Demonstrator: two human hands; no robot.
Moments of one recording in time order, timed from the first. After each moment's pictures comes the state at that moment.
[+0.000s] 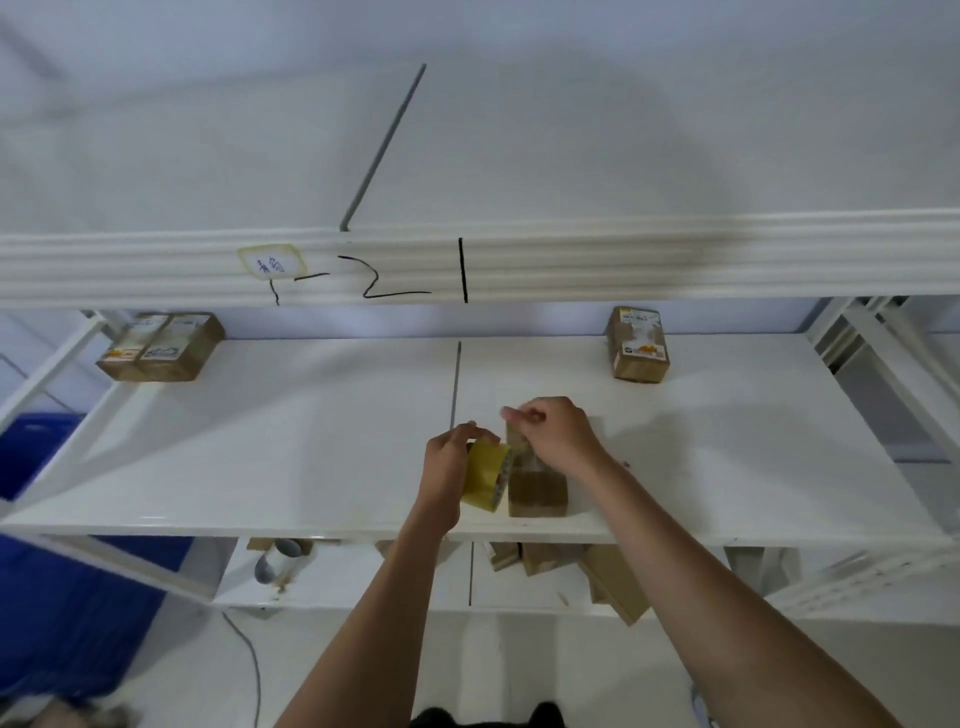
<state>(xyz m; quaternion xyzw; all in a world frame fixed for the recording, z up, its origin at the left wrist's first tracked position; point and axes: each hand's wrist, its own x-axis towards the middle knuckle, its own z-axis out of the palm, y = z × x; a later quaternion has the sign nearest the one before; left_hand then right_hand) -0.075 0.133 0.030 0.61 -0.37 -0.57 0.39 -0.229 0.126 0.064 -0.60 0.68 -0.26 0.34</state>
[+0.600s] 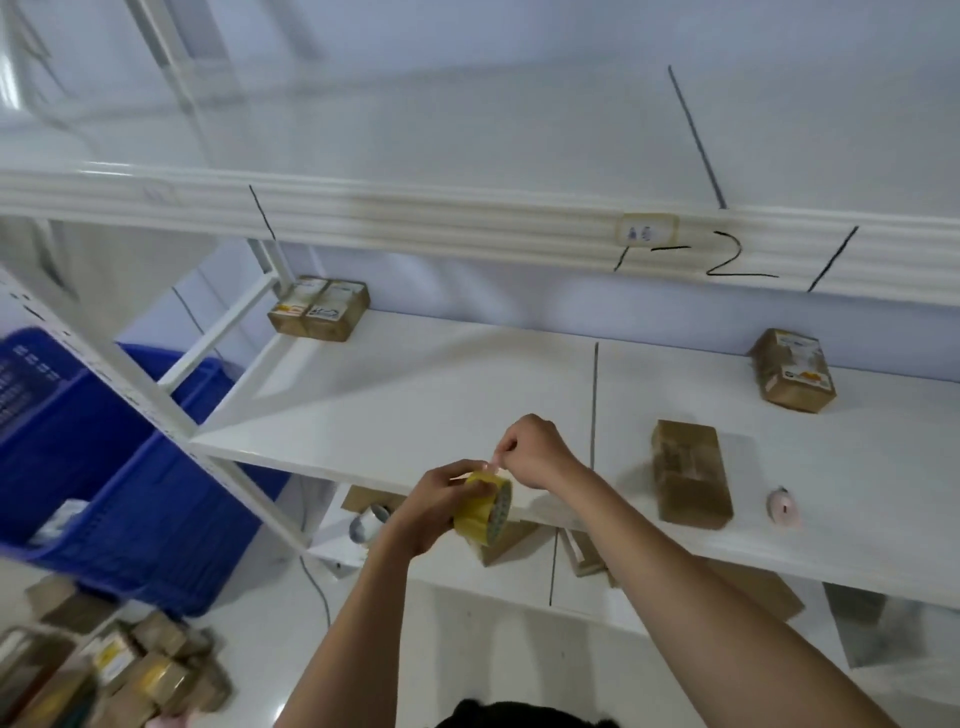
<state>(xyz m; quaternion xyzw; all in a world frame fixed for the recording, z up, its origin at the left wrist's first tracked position) 0.172 0.183 0.009 0.58 -0.40 -0.64 0.31 0.011 0.126 0.049 -0.69 0.62 -0.12 0.36</state>
